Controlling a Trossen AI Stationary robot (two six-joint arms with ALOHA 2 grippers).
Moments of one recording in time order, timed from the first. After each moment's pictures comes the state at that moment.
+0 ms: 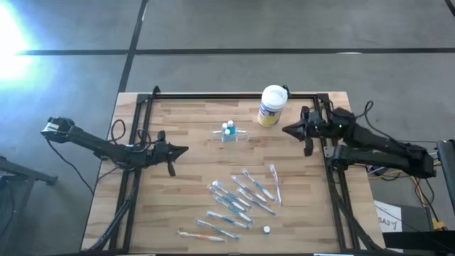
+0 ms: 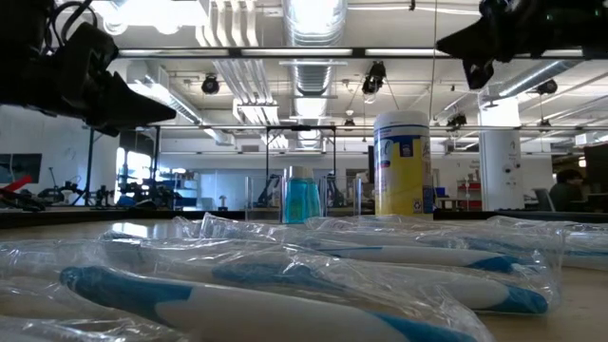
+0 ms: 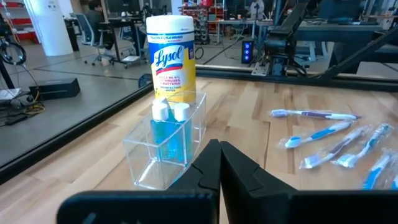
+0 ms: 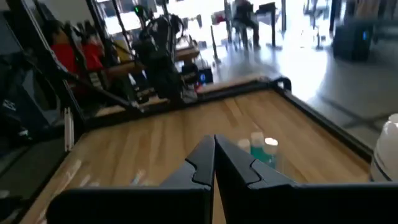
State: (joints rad) left arm -0.28 0.62 0.01 0.53 -0.63 -0.08; right arm -0.39 0.54 0.46 -0.03 -0.31 0.19
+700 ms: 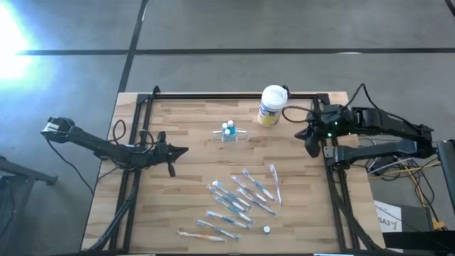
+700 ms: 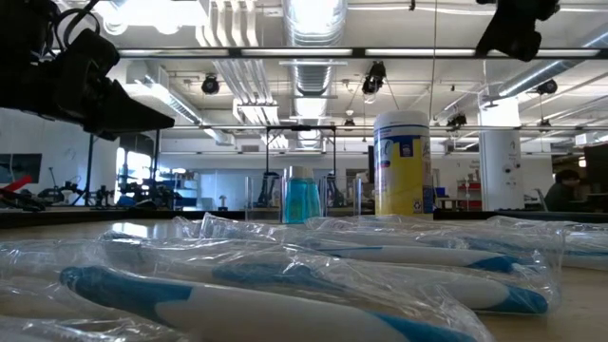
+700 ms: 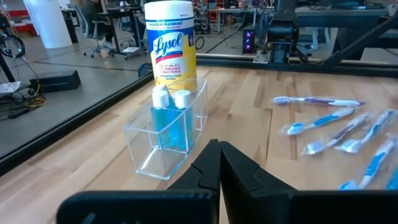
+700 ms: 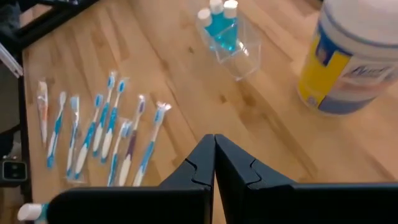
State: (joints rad) left arm -0.28 0.62 0.01 0.48 -0.62 -0.09; right arm -0.13 0.78 1.01 -1.00 0.02 0.46
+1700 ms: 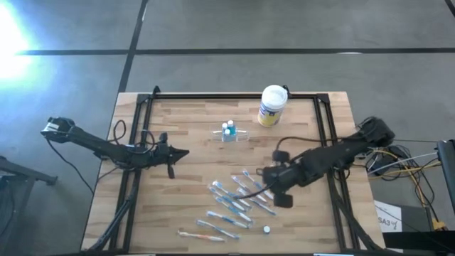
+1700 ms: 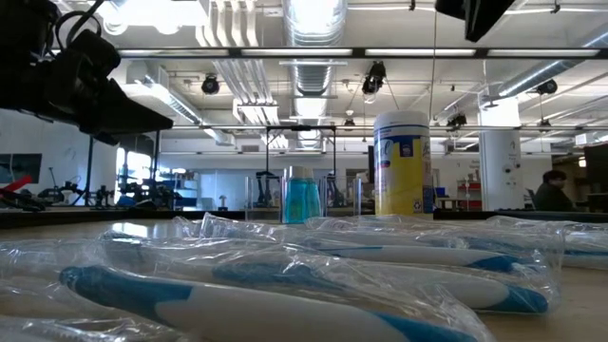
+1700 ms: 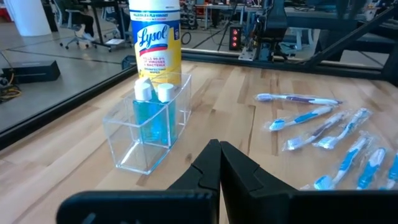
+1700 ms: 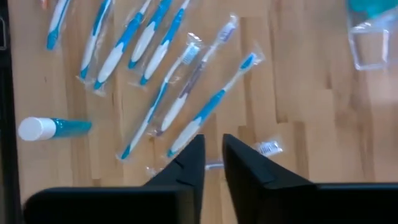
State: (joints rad) left arm -0.28 0.62 0.01 0.46 -0.56 -0.15; right arm 0.44 1.56 1.43 -1.12 0.18 0.48
